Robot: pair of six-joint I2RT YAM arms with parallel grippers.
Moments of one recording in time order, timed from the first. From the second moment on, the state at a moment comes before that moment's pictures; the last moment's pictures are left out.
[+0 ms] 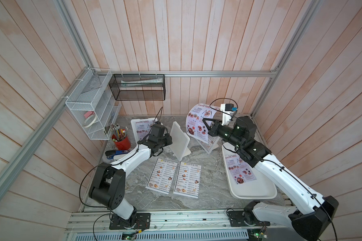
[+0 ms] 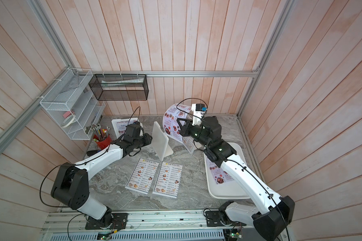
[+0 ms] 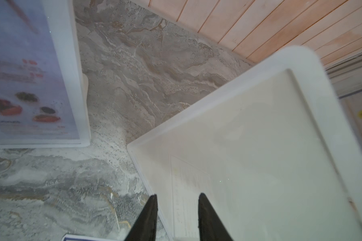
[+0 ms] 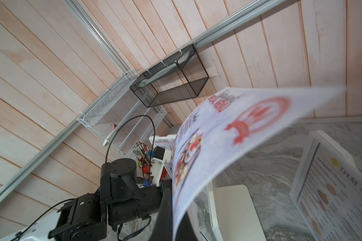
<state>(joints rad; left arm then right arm) -0.42 1.62 1.14 -0.21 0.05 -0.61 0.61 1.22 1.23 -0.11 -0.13 0.59</state>
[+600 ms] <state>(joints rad) -0.42 1.73 1.23 -0.16 0.05 -0.55 0.64 1.32 1.31 -0.21 -0.01 0.58</state>
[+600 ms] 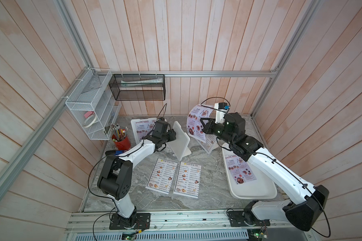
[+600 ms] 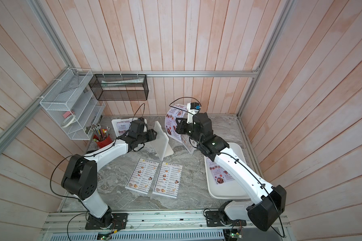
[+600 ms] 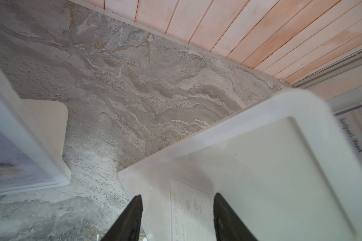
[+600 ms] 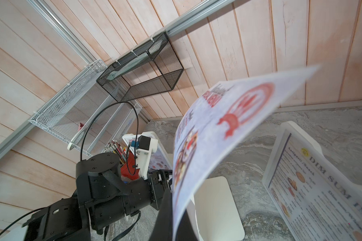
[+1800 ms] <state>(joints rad) -0.42 1.61 1.20 -0.23 0.01 -0.51 0.64 1.33 1.29 -0.17 -0.03 0.63</state>
